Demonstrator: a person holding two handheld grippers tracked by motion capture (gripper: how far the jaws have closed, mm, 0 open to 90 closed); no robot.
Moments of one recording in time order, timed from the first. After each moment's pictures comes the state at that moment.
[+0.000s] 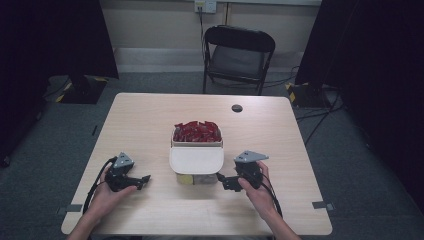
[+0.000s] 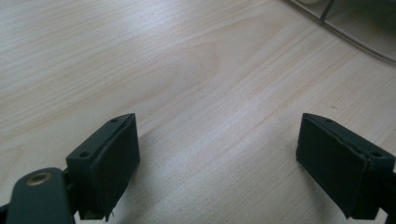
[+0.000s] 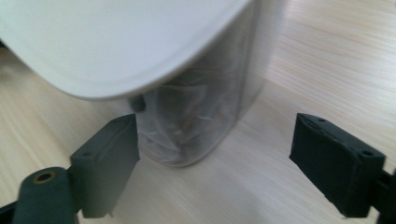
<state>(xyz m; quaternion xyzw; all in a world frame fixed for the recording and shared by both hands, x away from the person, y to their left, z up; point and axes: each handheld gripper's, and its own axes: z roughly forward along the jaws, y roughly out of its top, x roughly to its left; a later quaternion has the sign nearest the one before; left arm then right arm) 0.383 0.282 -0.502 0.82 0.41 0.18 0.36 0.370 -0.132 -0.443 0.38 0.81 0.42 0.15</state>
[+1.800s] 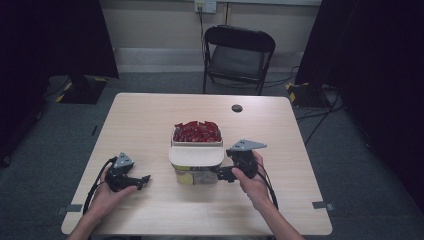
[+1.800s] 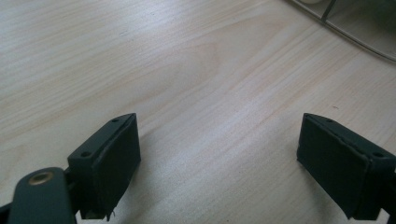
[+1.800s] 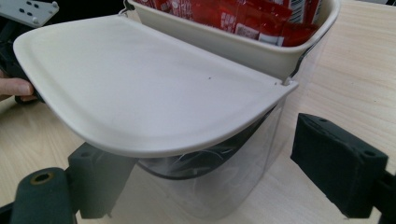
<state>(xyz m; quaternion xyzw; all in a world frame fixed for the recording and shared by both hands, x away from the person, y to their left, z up) 0.382 0.281 -0.502 0.82 0.41 0.18 0.36 0.384 -0.119 -0.413 0.37 0.79 0.47 0.12</state>
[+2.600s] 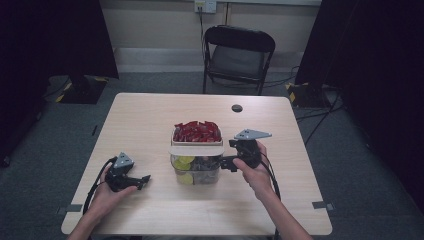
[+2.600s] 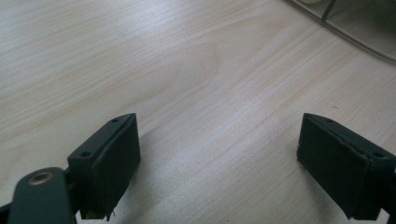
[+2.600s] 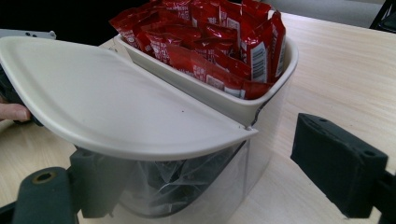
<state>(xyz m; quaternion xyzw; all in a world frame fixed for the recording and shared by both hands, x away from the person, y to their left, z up) 0.383 0.281 -0.502 0.82 0.41 0.18 0.36 0.404 -0.125 -0.393 0.37 0.79 0.48 0.13</state>
